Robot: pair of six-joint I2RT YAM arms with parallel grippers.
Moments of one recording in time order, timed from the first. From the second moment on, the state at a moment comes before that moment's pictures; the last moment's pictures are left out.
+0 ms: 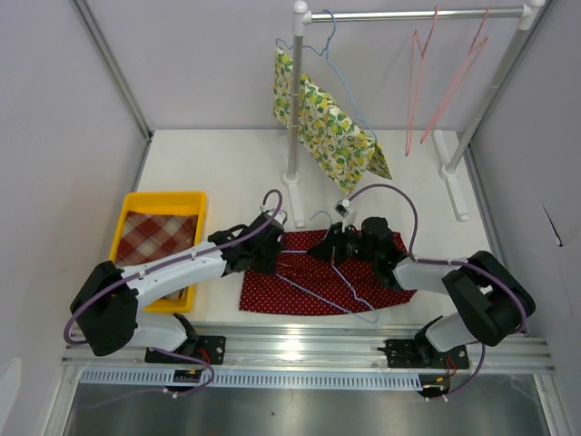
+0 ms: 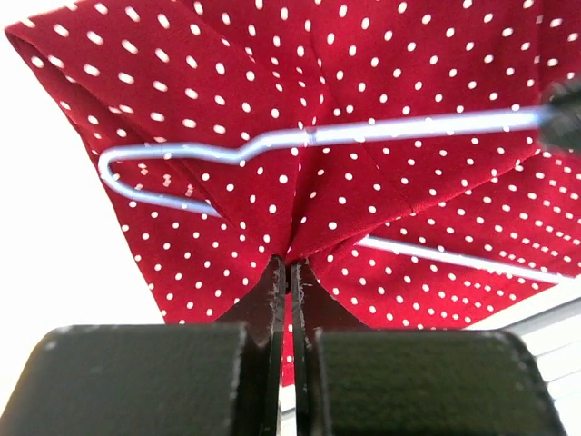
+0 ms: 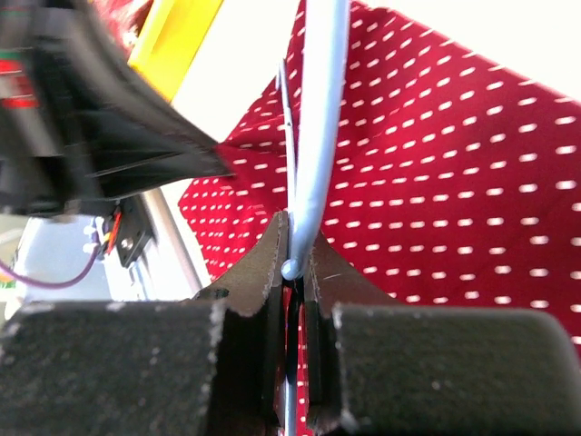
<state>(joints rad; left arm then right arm) -0.84 1.33 0.82 -0.51 -0.16 -0.49 0.62 1.46 0.47 0.68 -0.49 0.56</state>
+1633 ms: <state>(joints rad) -0.68 1.23 0.86 -0.59 -0.06 -0.37 0.55 1.51 0.42 0.78 -0.37 0.54</state>
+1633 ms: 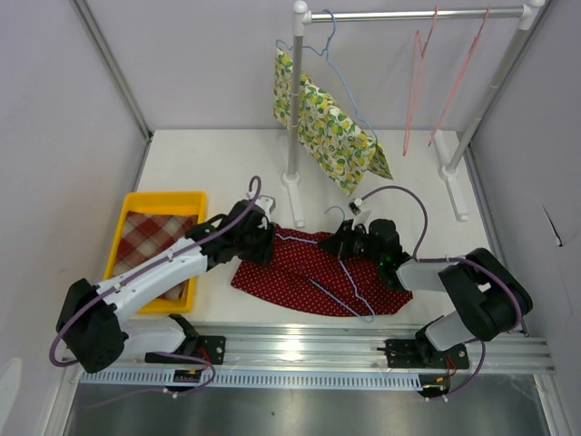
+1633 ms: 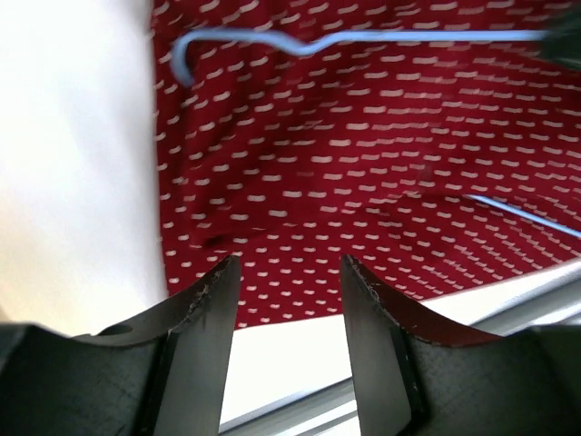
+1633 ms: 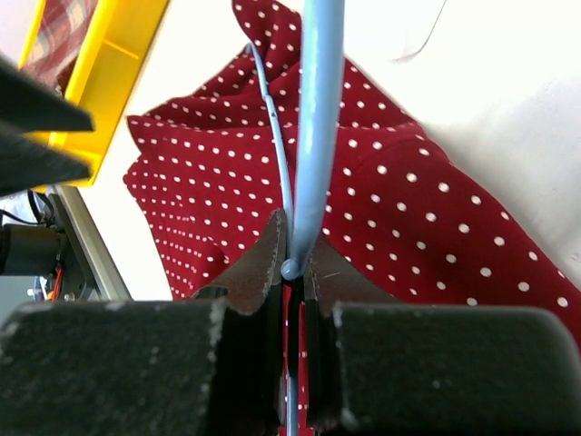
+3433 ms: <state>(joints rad) -1.31 1.92 1.08 0.10 -0.27 -0.34 0.42 1.53 0.39 0.81 -0.45 0.59</state>
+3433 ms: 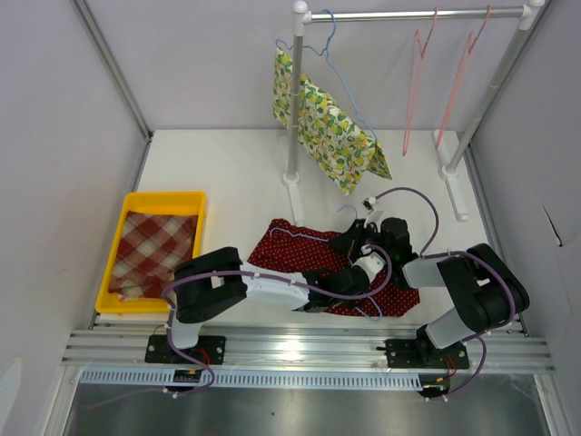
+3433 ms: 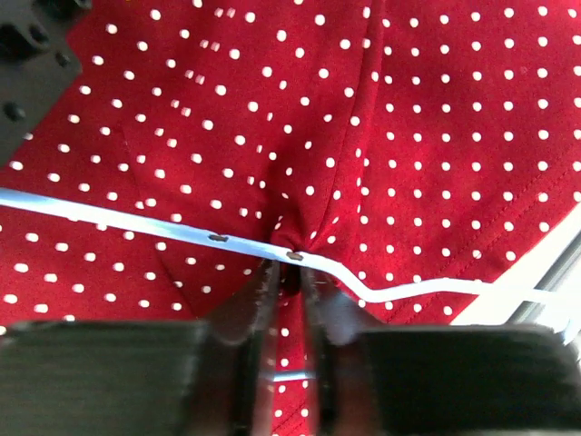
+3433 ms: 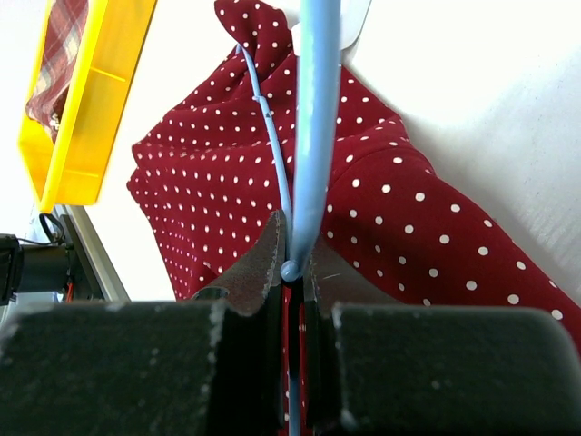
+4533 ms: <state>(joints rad) -1.29 1.77 1.40 -0.51 -0.02 -0.24 0.40 1.52 0.48 0.67 -0.44 0.51</state>
